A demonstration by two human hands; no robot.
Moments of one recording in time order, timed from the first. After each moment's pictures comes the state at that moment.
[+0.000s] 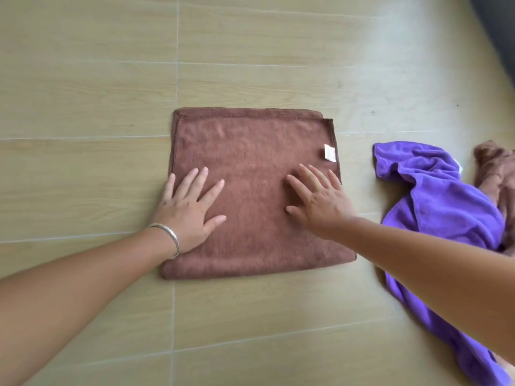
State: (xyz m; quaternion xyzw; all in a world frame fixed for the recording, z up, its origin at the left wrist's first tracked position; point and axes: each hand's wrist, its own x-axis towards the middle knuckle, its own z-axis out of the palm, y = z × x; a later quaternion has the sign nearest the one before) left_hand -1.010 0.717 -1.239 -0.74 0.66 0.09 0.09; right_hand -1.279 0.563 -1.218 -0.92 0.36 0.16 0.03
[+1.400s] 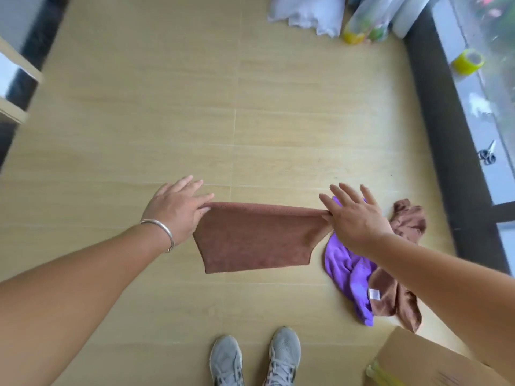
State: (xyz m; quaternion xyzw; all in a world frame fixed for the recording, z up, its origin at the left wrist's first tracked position) left_hand -0.981 0.790 -0.752 -0.79 0.60 0.14 0.03; right_hand -1.305 0.601 -0.750 -0.91 0.34 0.23 -0.02
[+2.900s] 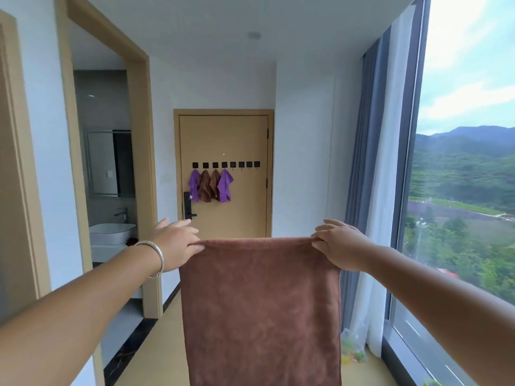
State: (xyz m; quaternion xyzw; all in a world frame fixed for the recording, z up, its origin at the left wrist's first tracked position) left_hand -0.869 0.808 0.071 -0.81 0.56 -0.17 -0.02; right_hand -1.176 0.590 0.072 -0.93 0.32 -0.14 -0.11
